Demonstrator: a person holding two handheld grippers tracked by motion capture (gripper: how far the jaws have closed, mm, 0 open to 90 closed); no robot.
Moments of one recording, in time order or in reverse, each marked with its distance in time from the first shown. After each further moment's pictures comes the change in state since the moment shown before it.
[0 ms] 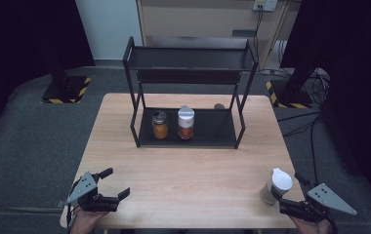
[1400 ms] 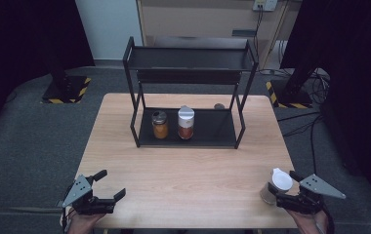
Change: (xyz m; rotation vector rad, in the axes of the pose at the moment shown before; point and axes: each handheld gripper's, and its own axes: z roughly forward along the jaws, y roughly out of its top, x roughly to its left) left arm -0.011 -0.002 -0.014 -0.012 0.066 -0.011; right arm -0.009 0.026 0.025 0.187 0.005 0.028
